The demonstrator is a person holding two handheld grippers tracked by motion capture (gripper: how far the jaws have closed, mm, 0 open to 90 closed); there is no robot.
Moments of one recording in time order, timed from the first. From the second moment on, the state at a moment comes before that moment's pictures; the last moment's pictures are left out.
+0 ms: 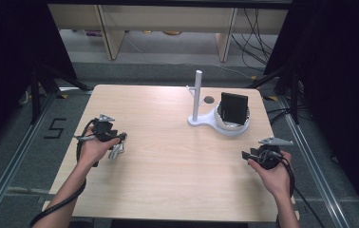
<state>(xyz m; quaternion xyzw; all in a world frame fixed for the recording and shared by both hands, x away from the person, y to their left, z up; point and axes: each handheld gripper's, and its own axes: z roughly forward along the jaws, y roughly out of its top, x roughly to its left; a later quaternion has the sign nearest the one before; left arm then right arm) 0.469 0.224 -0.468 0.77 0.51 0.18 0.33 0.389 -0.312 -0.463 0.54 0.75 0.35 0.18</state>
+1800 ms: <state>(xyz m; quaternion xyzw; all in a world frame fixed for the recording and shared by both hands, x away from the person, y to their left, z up) 0.489 0.220 -0.491 0.81 0.47 0.20 0.27 0.393 -0.309 -0.472 0.52 0.76 0.35 0.17</state>
